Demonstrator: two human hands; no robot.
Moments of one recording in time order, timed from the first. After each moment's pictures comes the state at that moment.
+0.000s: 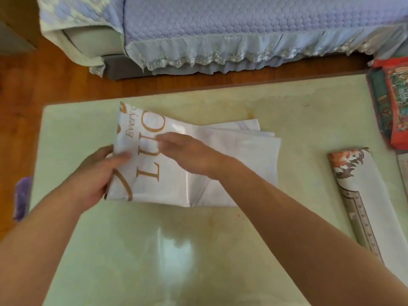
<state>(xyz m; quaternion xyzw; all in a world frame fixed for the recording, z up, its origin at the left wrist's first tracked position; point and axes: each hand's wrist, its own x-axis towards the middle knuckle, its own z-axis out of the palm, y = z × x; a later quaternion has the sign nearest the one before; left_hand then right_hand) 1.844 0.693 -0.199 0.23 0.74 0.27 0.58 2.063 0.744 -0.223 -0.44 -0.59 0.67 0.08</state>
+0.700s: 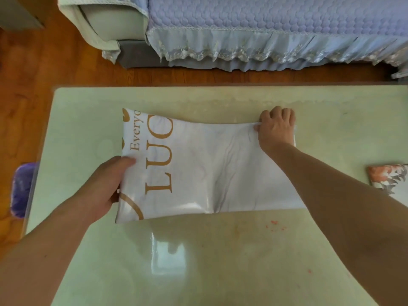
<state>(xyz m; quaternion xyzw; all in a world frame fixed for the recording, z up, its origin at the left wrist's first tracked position) 1.776 0.676 -0.245 0.20 0.79 0.20 0.55 2.133 0.823 -0.367 -0.70 -0.72 0.01 -0.05</state>
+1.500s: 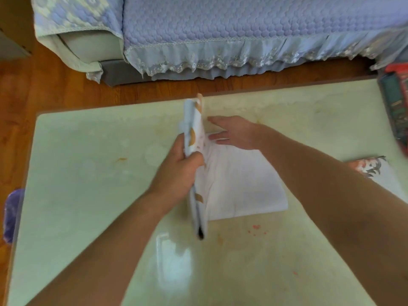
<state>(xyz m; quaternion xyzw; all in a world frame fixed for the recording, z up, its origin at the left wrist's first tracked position) 1.954 0.723 -0.203 0.42 0.69 0.23 0.54 2.127 0.856 -0.330 -0.51 -0.37 0.77 0.11</state>
